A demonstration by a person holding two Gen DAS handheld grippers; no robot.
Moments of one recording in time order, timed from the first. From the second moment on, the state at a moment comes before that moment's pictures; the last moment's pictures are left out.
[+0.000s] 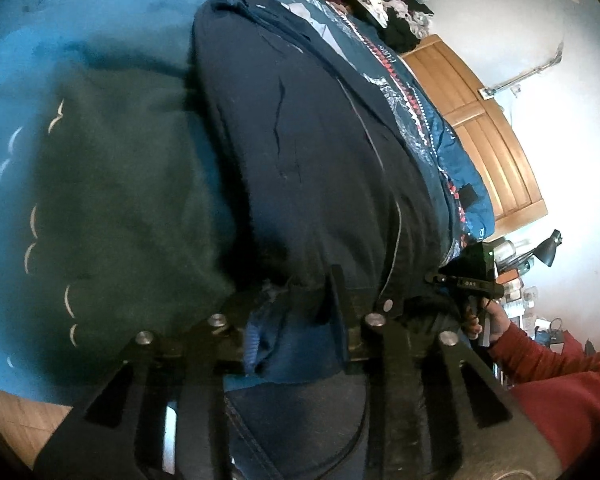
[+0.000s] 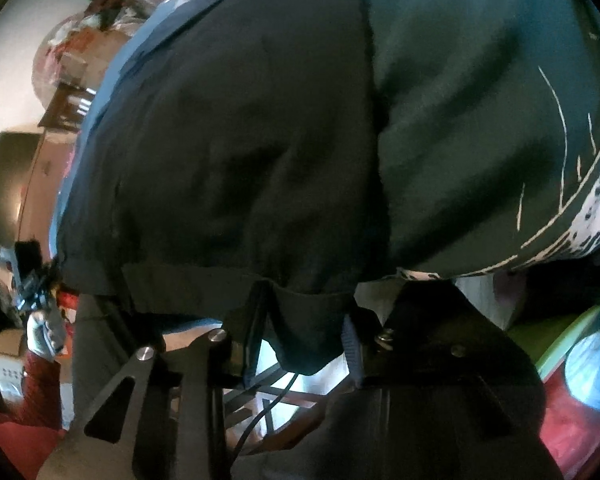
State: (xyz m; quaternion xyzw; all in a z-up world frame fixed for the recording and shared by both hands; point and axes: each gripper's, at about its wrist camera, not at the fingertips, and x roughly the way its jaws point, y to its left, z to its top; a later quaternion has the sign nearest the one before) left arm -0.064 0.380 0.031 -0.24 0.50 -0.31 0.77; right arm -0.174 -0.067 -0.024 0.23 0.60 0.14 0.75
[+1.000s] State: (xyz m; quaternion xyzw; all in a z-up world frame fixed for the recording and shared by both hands) left arm -0.070 0.386 0.027 -0.28 0.46 -0.35 0.77; right arm -0.170 -0.047 0.002 0.21 0.62 0.08 0.75
